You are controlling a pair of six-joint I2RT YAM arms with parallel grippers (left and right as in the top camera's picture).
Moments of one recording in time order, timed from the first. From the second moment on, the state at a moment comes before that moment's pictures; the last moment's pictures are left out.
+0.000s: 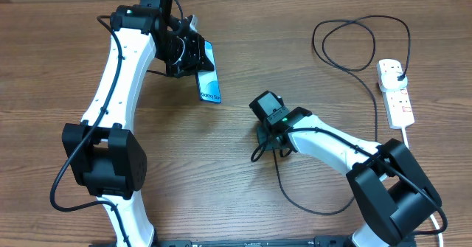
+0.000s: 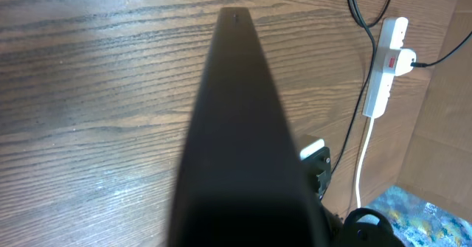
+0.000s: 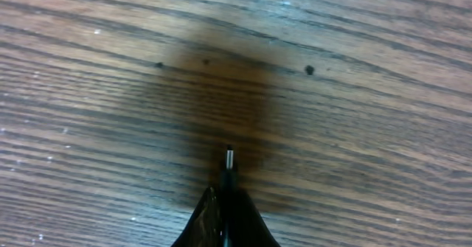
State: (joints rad) left arm -0.14 2.04 1.94 -1.23 0.61 -0.31; right arm 0.62 1.80 1.01 -0.57 0.11 0.44
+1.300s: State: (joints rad) left arm -0.14 2.04 1.94 -1.23 0.62 -0.32; right arm 0.62 1.80 1.01 -0.56 0.08 0.44
